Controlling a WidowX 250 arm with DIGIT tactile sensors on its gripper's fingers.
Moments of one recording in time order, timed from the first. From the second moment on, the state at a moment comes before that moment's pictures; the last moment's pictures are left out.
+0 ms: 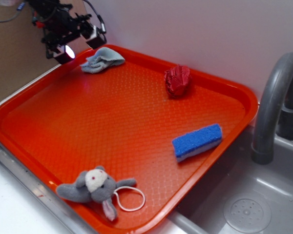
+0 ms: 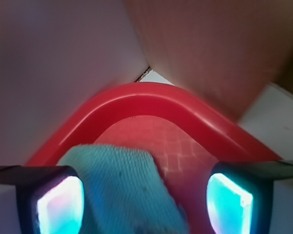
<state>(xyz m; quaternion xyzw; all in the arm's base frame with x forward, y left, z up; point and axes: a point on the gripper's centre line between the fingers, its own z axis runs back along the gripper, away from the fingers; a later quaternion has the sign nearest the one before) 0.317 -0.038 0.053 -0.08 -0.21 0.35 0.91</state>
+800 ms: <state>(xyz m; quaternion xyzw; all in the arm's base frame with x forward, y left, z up) 0.322 -0.059 0.036 -0.08 -0.20 0.32 0.92</state>
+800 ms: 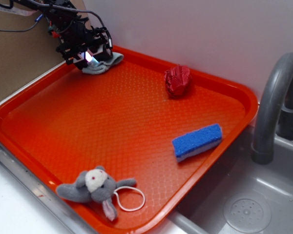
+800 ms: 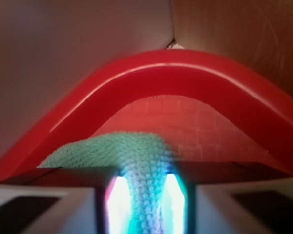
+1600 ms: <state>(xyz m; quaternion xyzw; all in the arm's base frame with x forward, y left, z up) 0.249 -0.081 0.129 -0.07 -0.13 0.21 0.97</state>
